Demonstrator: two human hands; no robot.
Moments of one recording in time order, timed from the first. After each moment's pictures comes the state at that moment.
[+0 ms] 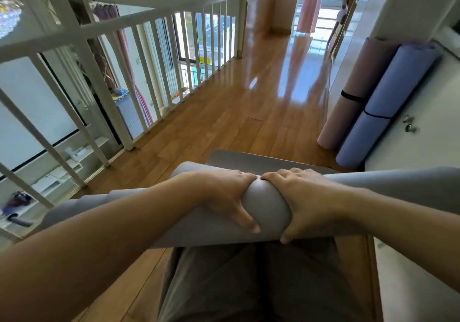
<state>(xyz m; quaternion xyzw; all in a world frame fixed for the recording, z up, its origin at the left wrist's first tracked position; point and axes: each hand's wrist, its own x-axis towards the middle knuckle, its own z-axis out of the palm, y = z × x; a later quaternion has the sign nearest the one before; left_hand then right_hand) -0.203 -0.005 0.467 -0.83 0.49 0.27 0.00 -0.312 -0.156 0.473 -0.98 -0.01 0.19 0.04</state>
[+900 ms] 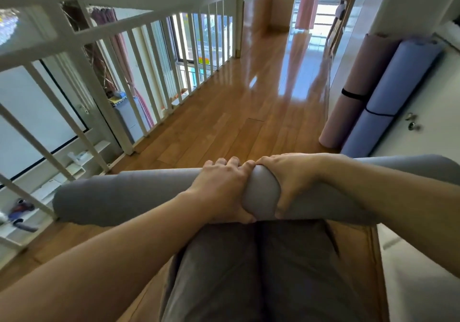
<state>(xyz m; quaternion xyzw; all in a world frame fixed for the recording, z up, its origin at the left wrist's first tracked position) -0.195 -0.011 0.448 -0.87 0.50 0.00 0.01 -0.245 -0.189 0.475 -0.96 -0.02 0.26 0.11</state>
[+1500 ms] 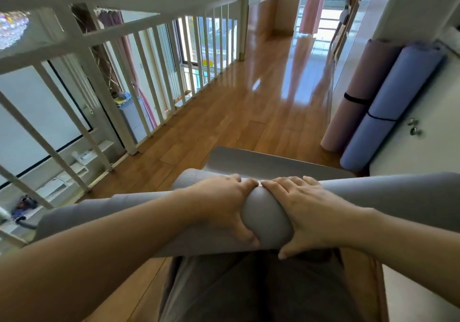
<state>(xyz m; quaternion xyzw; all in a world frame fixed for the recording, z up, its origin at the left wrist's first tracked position) -0.206 -0.002 0.462 -0.84 0.49 0.21 -0.01 -0.322 -0.161 0.467 -0.99 -0.04 0.15 0.02</state>
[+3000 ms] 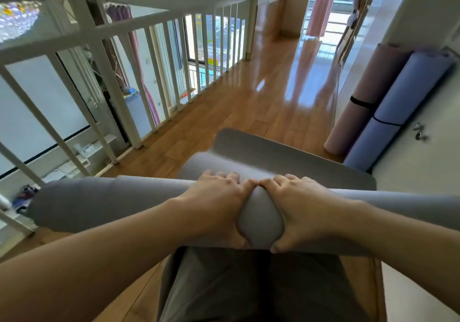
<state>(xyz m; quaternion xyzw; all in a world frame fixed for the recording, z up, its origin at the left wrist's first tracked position) -0.223 0.037 0.465 -0.85 0.53 0.06 0.04 -0.310 -0.131 0.479 -0.99 -0.07 0.15 0.02</state>
